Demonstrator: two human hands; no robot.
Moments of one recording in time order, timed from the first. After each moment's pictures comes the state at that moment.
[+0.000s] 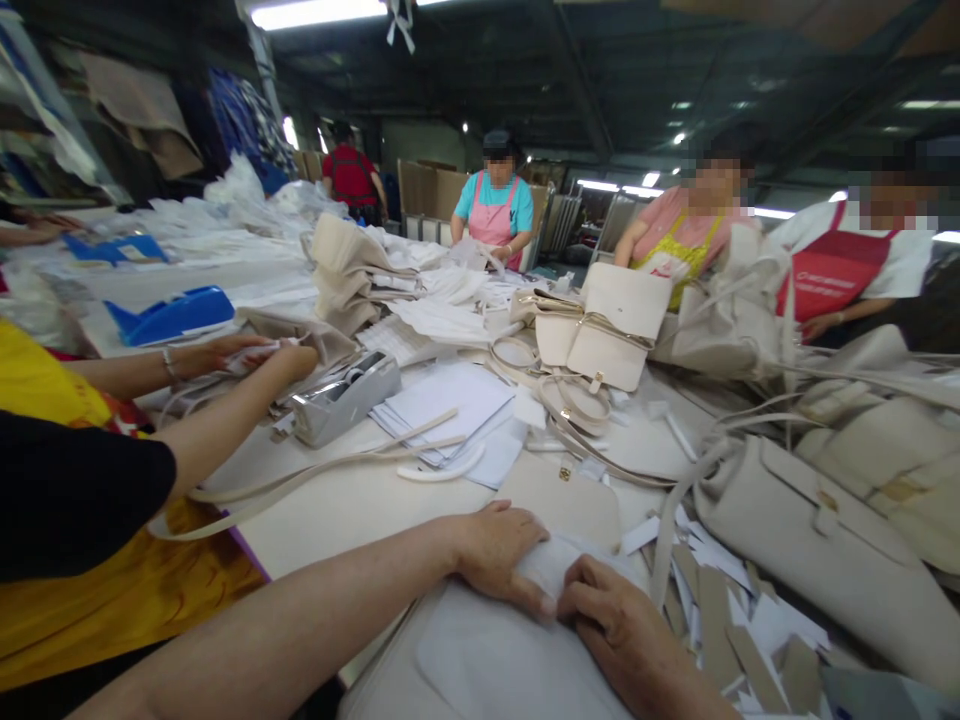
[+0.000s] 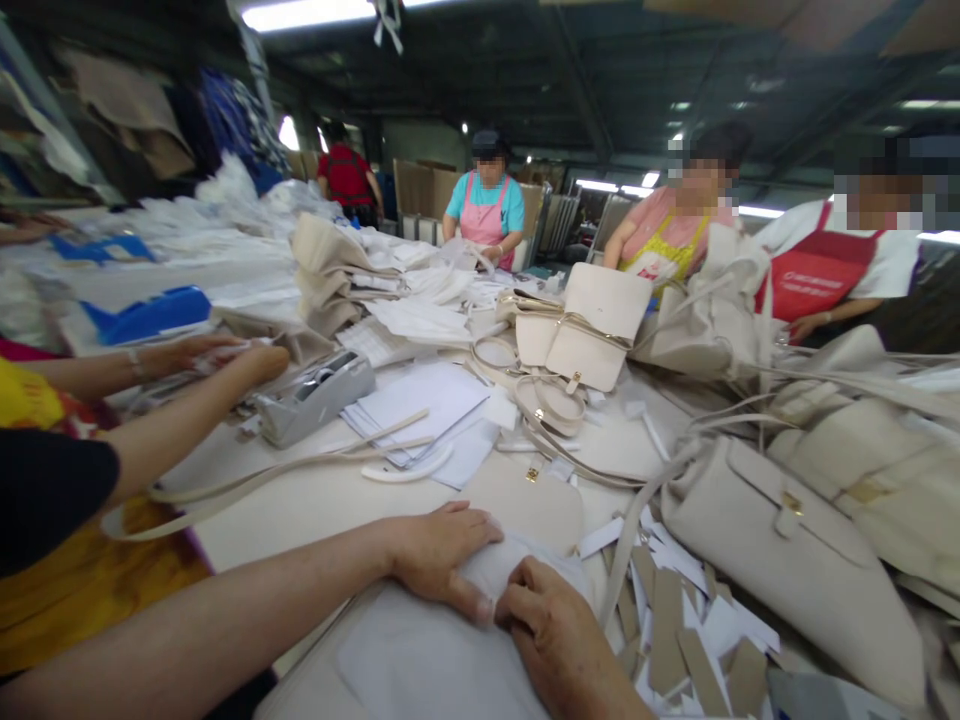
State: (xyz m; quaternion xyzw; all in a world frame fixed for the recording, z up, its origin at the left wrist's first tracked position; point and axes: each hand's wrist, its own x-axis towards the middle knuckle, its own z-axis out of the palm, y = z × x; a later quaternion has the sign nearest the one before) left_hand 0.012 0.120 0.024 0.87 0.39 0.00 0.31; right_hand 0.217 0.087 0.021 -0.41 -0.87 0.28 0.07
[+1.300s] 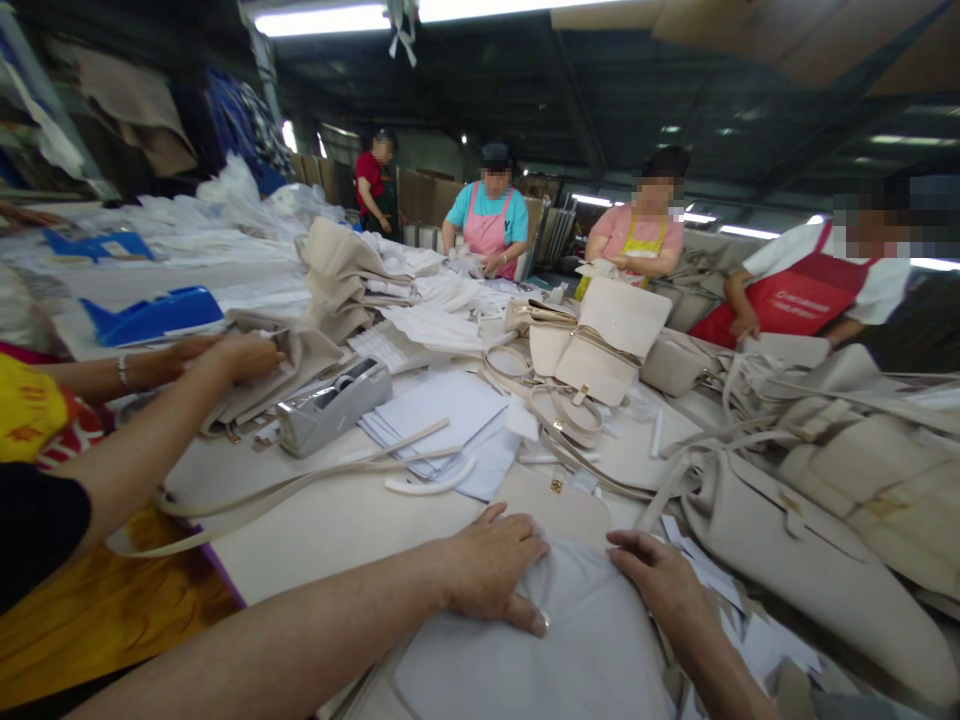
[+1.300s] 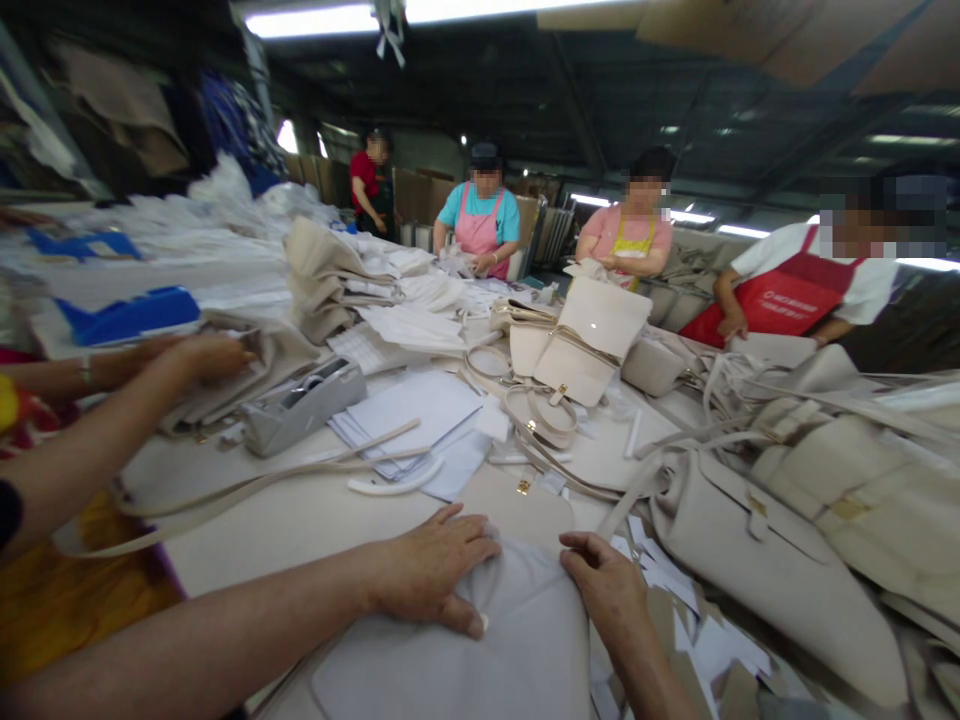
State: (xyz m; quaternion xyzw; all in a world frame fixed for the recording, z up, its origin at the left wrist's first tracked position) left_hand 0.015 0.116 0.024 0.88 0.40 0.06 0.24; right_hand 0.268 0.158 -0.004 -0.68 -0.64 0.31 0.20
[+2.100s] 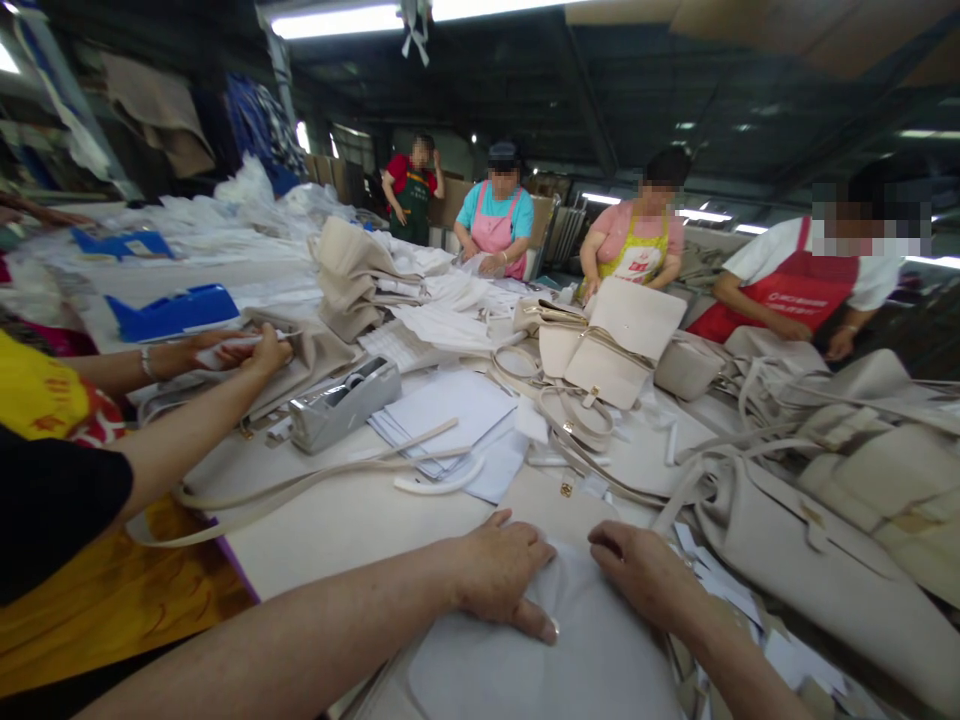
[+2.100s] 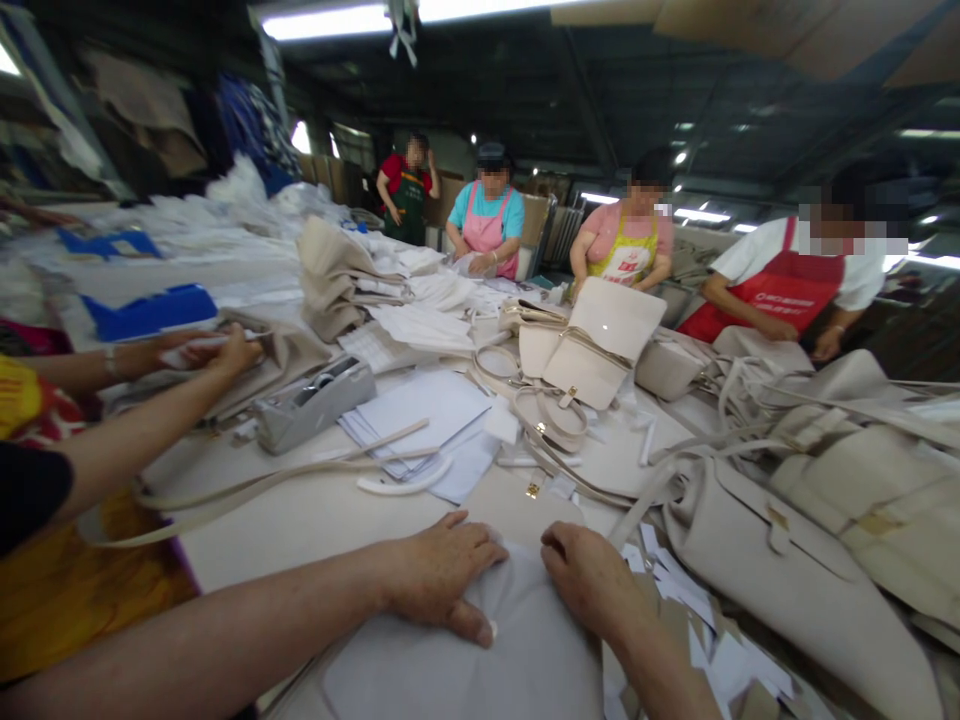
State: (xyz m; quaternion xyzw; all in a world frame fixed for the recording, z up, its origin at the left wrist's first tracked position) left_hand 0.015 0.117 0.026 0.88 0.41 0.03 0.25; right_hand 0.229 0.167 0.034 -0.54 -0.82 0.18 -0.02
